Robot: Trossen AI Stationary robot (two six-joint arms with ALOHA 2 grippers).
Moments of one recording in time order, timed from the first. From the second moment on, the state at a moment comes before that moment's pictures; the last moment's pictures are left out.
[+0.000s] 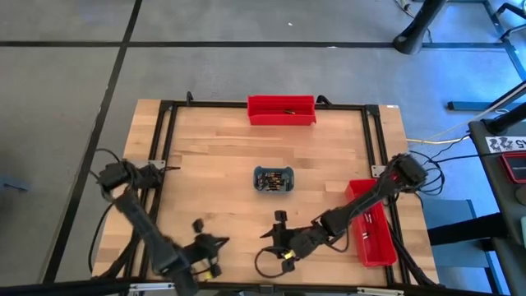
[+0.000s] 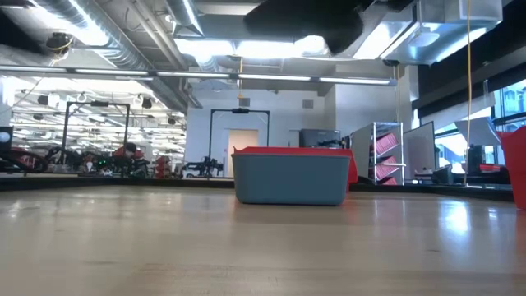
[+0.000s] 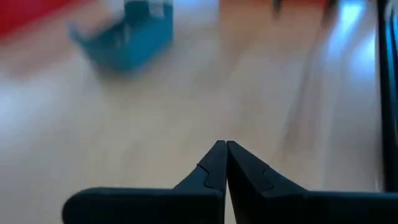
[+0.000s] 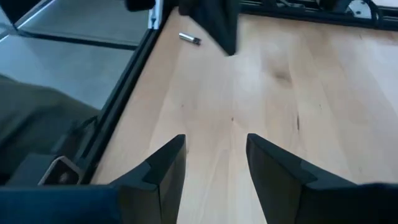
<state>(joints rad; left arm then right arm) -1.01 1.92 1.22 -0.71 -1.06 -1.40 0.60 1.88 1.19 0.14 0.38 0.21</state>
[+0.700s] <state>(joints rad) -1.12 1.77 1.23 -0.82 -0.25 -1.83 0.59 1.92 1.19 0.19 0.36 0.20</state>
